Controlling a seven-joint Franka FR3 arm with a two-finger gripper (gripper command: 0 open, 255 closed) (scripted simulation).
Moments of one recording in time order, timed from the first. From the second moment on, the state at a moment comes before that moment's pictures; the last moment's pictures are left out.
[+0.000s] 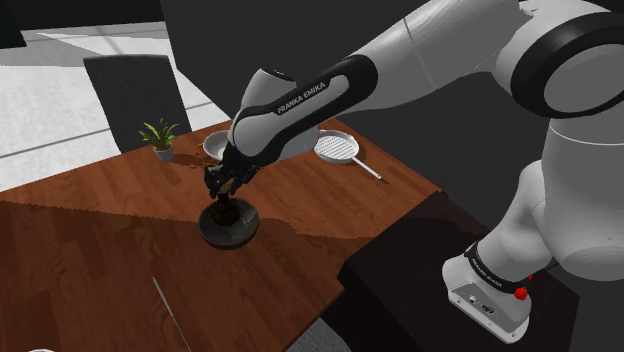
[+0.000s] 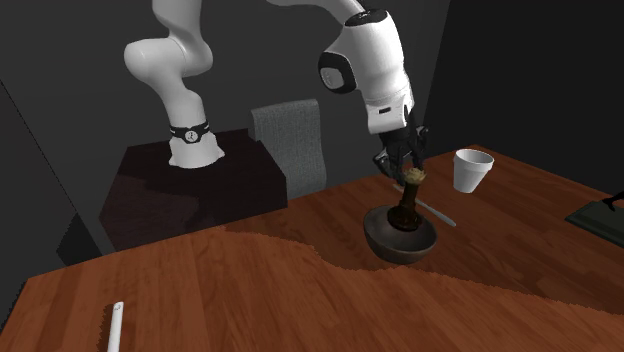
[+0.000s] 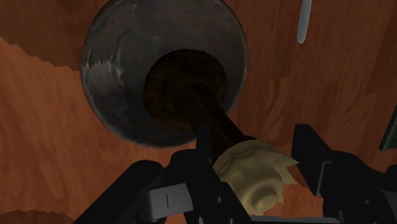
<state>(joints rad) 0.63 0.51 0.03 -1.87 0.53 2.67 0.18</state>
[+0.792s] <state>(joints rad) 0.62 0.54 0.04 -1.87 0.55 2.71 0.16</state>
